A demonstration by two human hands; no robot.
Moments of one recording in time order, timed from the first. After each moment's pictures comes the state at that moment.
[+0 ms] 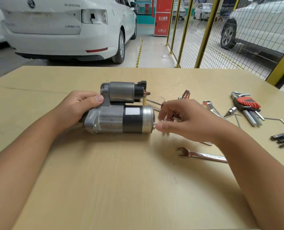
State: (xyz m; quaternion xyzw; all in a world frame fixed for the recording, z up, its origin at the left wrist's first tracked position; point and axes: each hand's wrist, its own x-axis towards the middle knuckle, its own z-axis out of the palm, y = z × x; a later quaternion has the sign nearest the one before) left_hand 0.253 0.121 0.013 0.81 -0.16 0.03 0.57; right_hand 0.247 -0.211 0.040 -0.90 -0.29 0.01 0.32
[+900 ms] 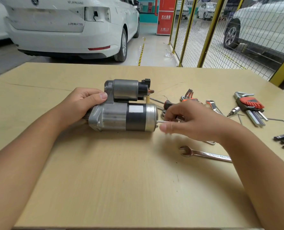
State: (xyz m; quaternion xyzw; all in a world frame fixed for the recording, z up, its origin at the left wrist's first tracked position) left_hand 0.252 0.115 0.014 0.80 -0.17 0.03 0.58; right_hand 0.251 -0.213 0.037 -0.91 -0.31 0.04 0.29
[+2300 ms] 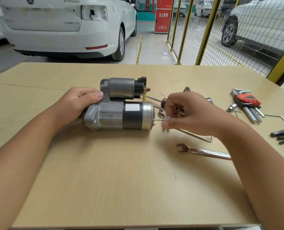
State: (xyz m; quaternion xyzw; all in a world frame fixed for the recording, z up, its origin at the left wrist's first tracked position) left_hand 0.254 0.121 0.011 0.81 -0.16 0.03 0.57; right_hand 0.258 -0.221 0.039 -0.90 -0.31 0.00 0.31
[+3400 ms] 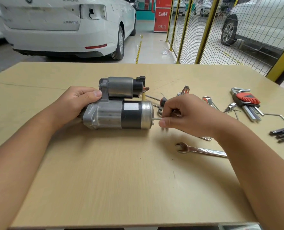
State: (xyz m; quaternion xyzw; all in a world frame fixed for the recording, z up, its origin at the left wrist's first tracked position) left_hand 0.253 0.120 0.013 0.81 -0.14 0.03 0.57; right_hand 0.256 -0.215 0.035 -0.91 -0.31 -0.01 0.27
